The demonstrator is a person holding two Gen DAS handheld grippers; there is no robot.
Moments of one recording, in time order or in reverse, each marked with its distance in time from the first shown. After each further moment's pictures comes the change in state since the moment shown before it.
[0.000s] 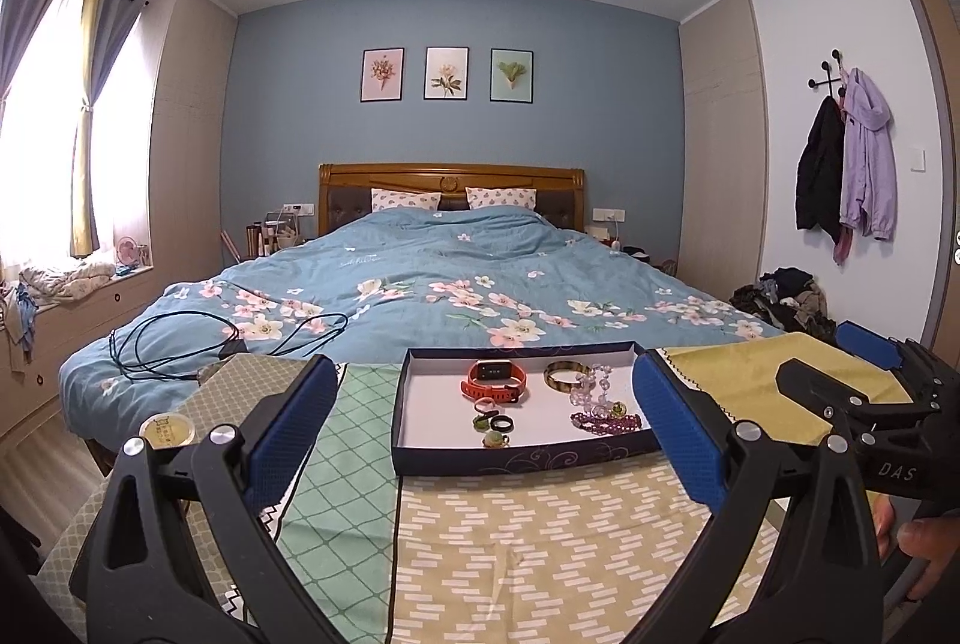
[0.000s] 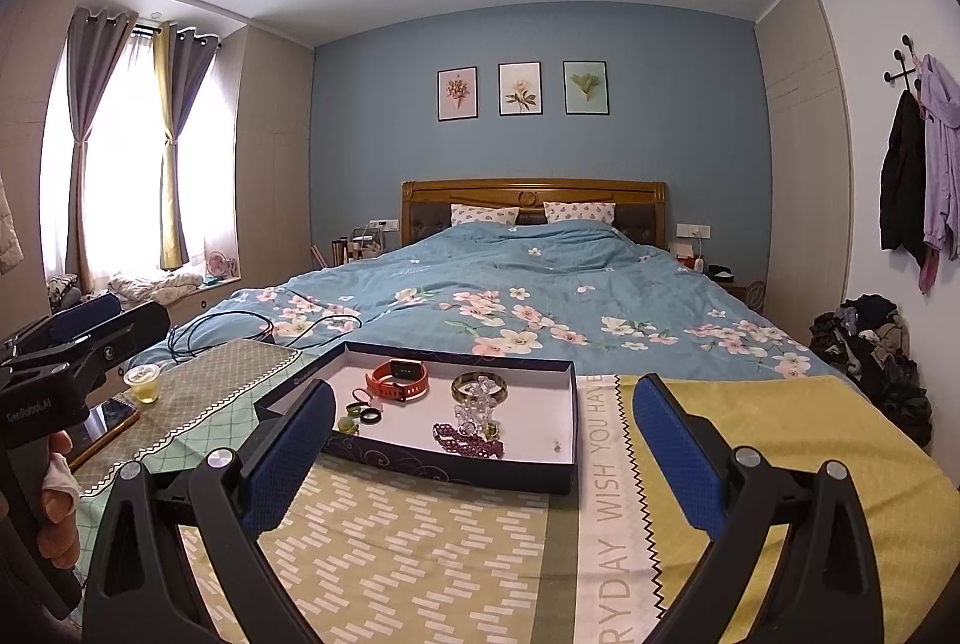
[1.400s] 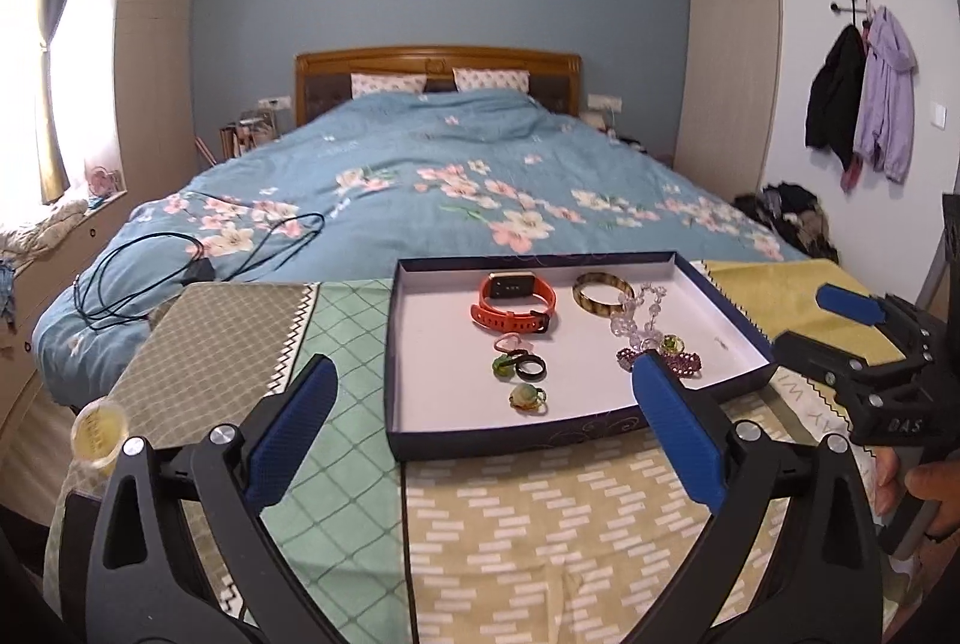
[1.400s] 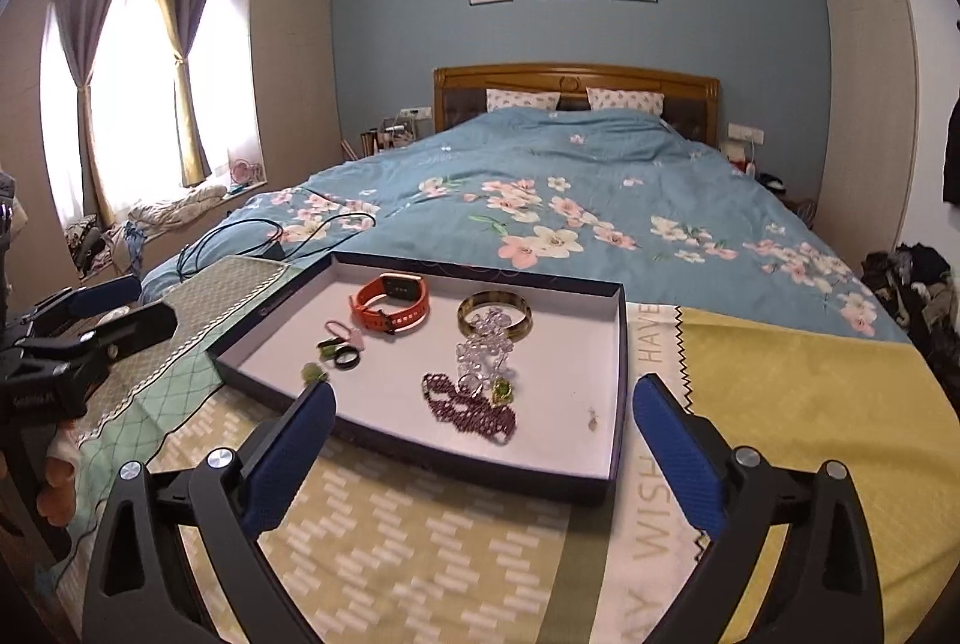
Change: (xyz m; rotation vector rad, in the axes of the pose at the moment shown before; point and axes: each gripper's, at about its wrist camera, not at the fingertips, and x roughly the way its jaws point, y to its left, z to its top) left arm 0.134 0.028 -0.017 -0.002 0.299 -0.031; right arm 0.109 -0.018 0.000 -0.010 0.292 0.111
